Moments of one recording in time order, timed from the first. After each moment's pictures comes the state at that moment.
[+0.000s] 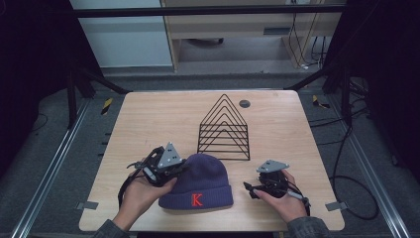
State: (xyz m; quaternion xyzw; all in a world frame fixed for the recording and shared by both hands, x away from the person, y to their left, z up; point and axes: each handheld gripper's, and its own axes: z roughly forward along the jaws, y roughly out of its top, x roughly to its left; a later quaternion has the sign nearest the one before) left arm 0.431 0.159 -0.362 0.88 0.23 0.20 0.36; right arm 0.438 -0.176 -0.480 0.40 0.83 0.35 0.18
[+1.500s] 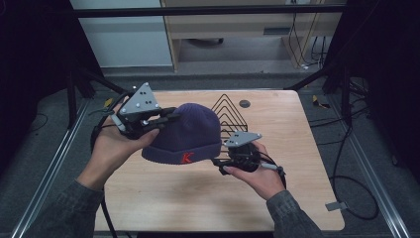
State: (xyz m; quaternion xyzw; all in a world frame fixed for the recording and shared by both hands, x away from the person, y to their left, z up) left arm 0.459 0.179 -0.217 0.85 0.16 0.26 0.43; right arm 0.467 -0.090 -0.375 0.28 0.84 0.43 0.19
